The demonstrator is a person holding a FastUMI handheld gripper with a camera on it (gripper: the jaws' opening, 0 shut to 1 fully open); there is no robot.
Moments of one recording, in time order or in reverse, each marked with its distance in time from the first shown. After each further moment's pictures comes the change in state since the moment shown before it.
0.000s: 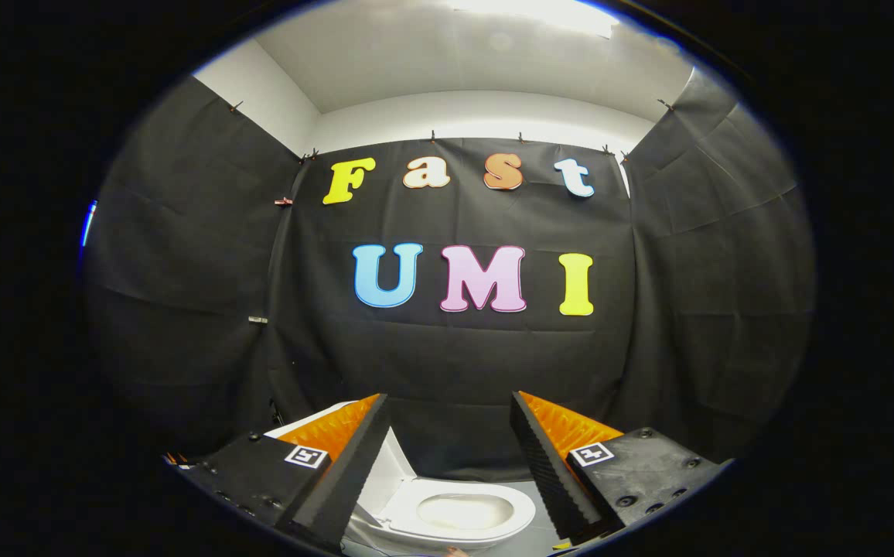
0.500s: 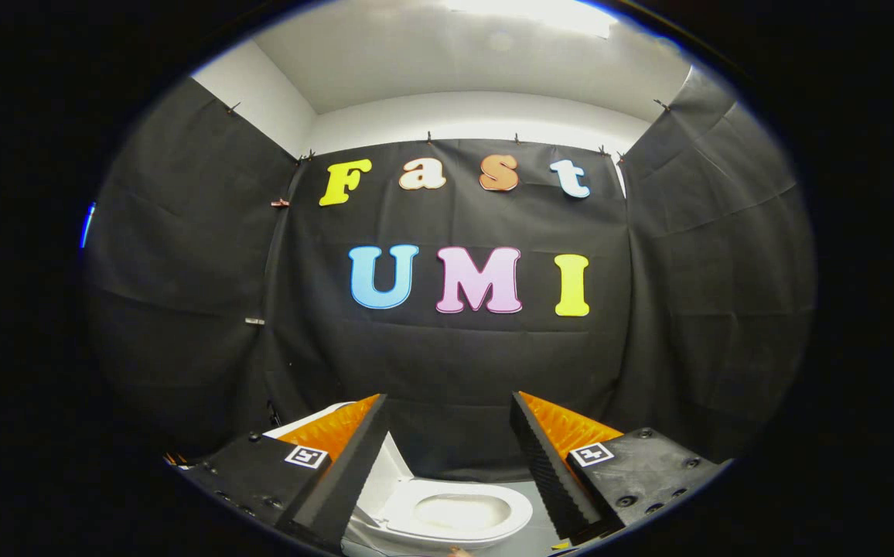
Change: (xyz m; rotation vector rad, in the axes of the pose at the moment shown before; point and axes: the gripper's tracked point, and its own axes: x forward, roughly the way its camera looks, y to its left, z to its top) arm -0.001 -0.007 0.002 0.008 -0.004 -0.007
